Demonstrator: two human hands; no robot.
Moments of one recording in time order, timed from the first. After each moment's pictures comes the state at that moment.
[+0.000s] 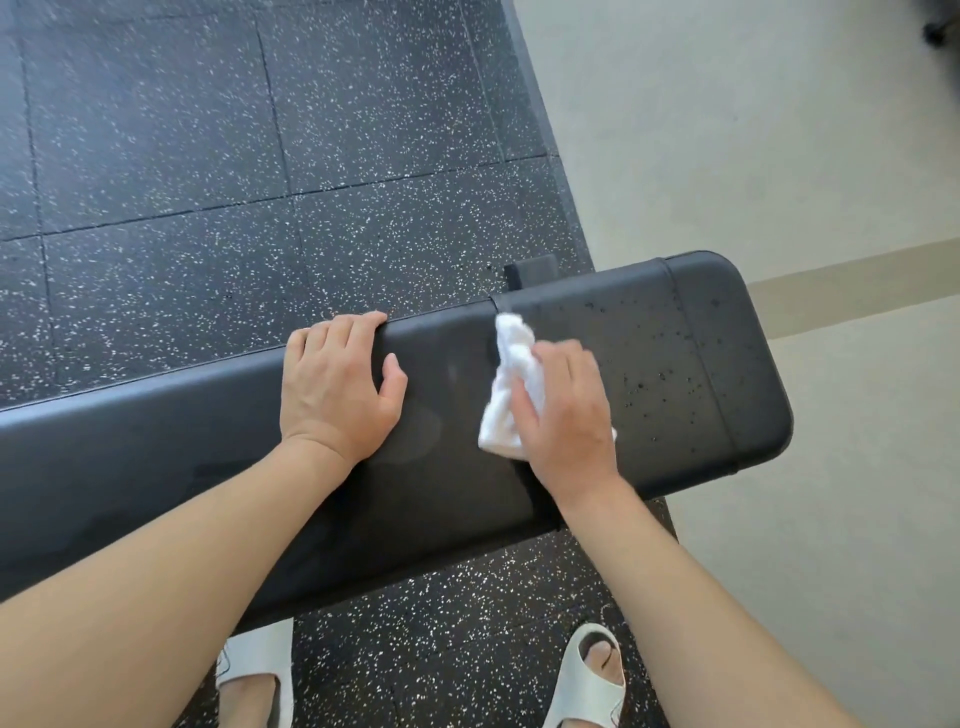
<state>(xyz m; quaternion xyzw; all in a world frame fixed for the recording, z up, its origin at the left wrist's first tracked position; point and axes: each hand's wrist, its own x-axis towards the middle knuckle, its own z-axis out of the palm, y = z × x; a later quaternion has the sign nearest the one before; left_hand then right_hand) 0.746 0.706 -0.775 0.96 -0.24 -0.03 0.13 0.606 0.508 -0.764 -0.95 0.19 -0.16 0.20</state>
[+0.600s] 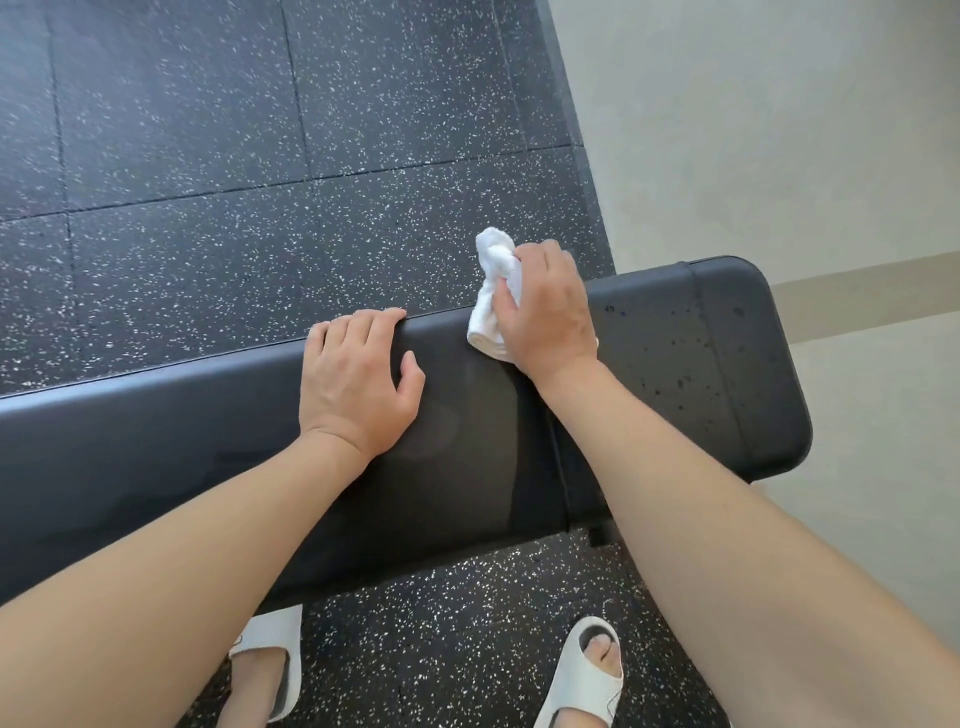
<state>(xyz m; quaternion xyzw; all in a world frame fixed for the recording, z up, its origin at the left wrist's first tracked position) 0.748 0.705 -0.776 0.96 -0.24 -0.05 0.12 0.722 0.483 -0.777 -0.95 0.16 -0.14 0.20</state>
